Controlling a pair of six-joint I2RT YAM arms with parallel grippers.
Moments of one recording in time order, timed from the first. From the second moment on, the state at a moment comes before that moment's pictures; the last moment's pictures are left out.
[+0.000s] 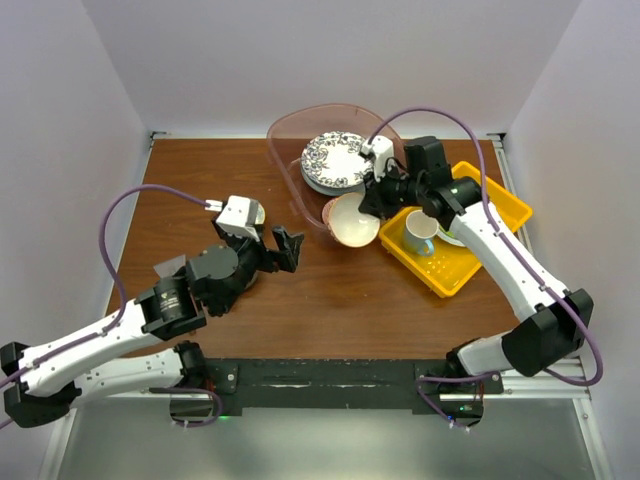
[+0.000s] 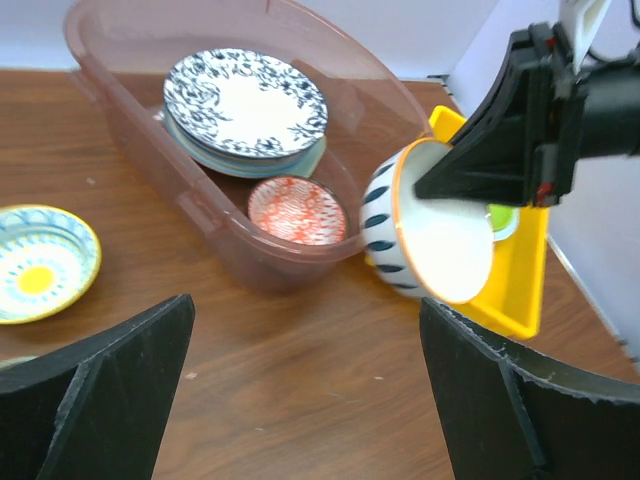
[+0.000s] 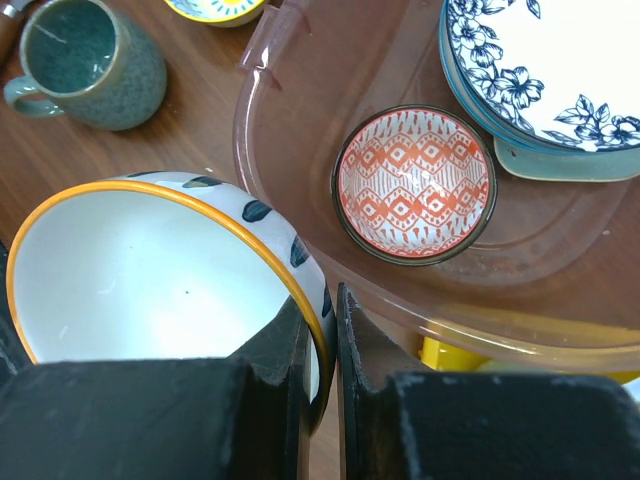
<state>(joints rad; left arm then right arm) -1.10 0.83 0.92 -0.26 -0.68 -0.44 0.47 1.41 1.41 -0.67 -0.36 -0.18</state>
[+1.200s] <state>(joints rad) -0.94 0.68 0.71 -0.38 -0.78 -0.17 0.37 1.97 1.76 -0.66 -0.35 -0.17</state>
